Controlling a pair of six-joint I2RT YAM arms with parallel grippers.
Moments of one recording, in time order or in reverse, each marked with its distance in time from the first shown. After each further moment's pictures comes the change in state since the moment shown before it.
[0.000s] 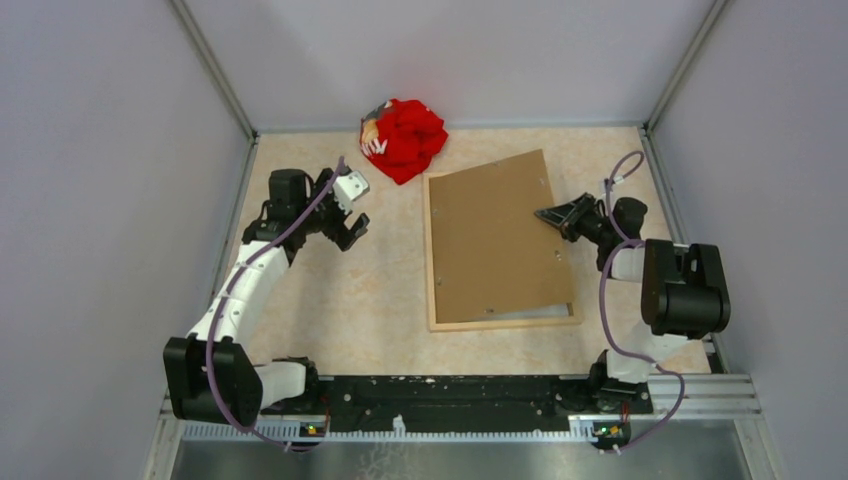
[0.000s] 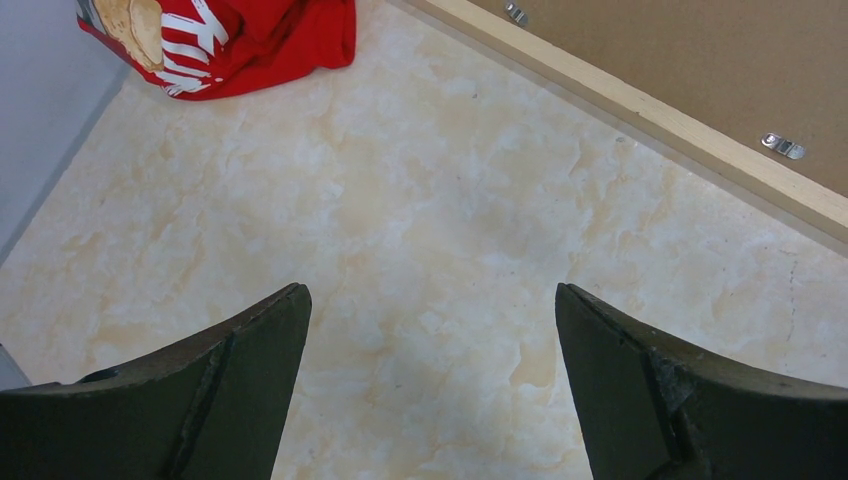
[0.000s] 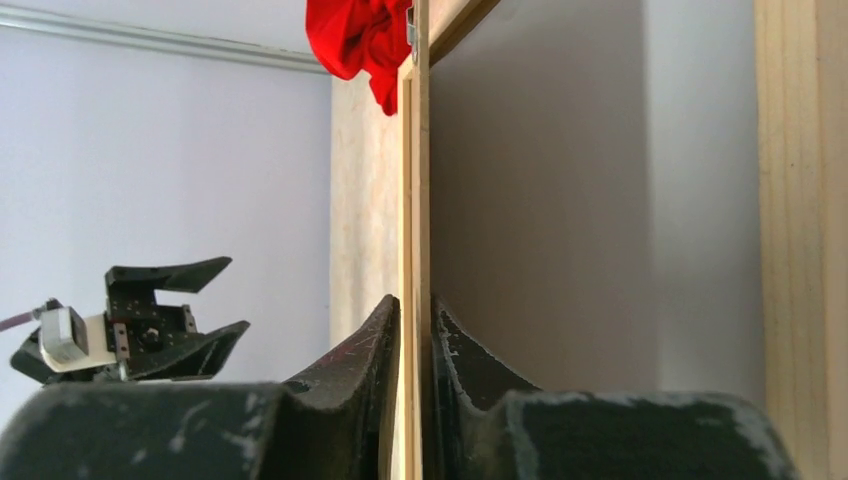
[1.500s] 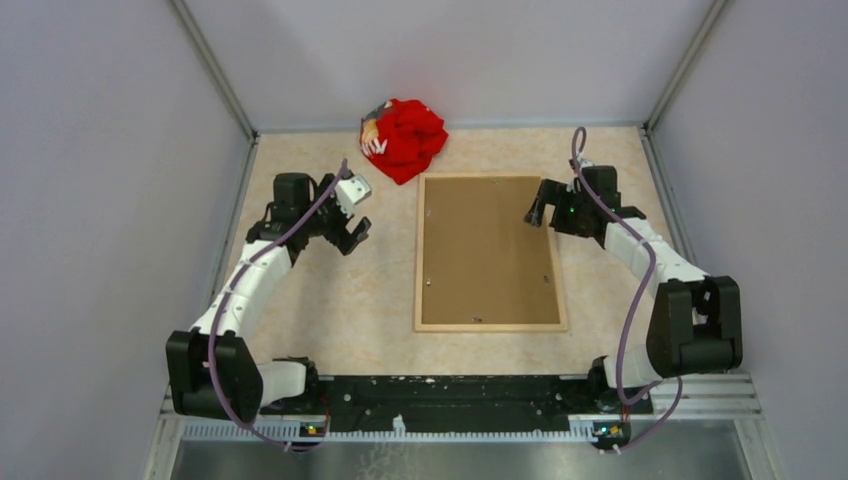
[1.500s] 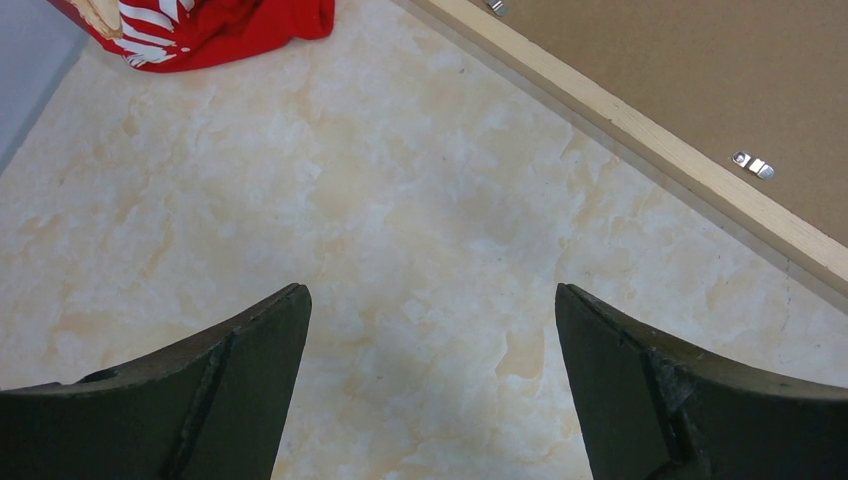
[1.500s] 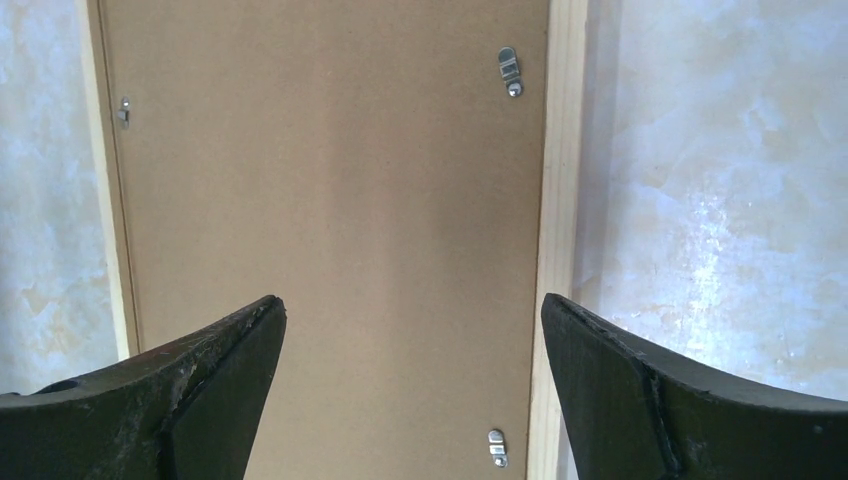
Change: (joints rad) left arm -0.005 0.018 -0.026 0.000 -0.019 -0.006; right arm 0.245 -0.232 0.357 -1.078 0.575 -0.709
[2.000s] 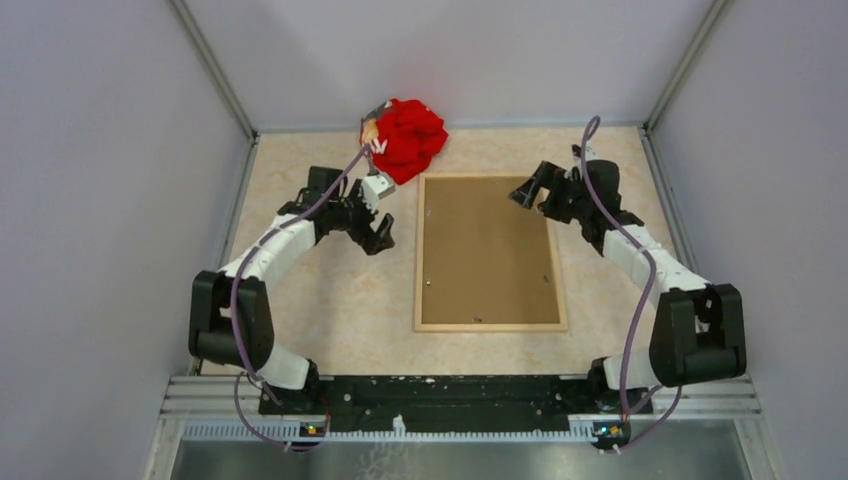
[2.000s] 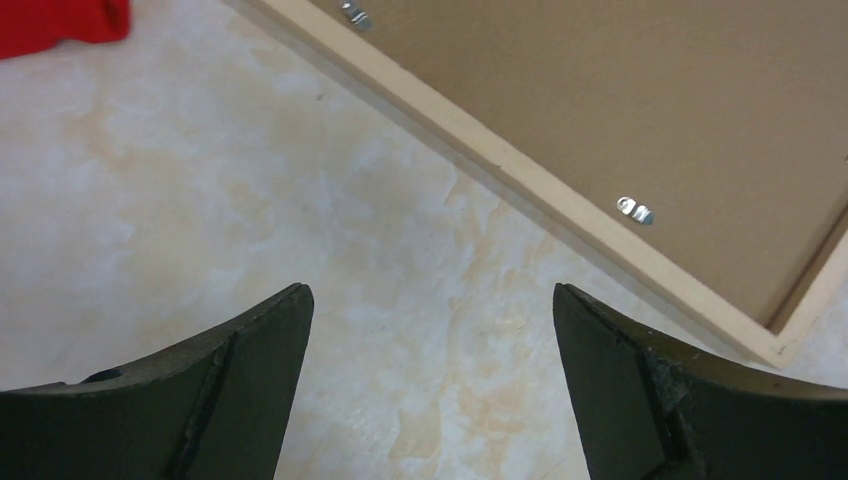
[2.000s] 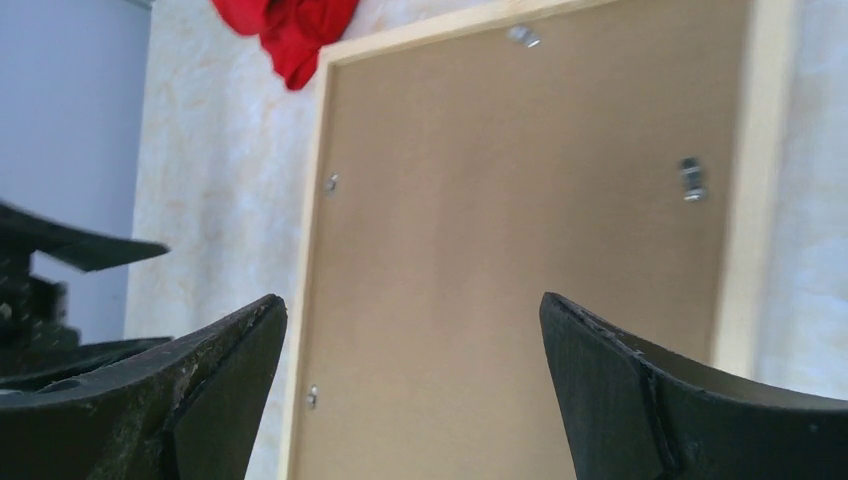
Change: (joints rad) left arm -0.082 0.224 0.078 -0.008 0.085 -0.130; right arm 0.009 -0.056 -0.045 0.270 -0.130 0.205
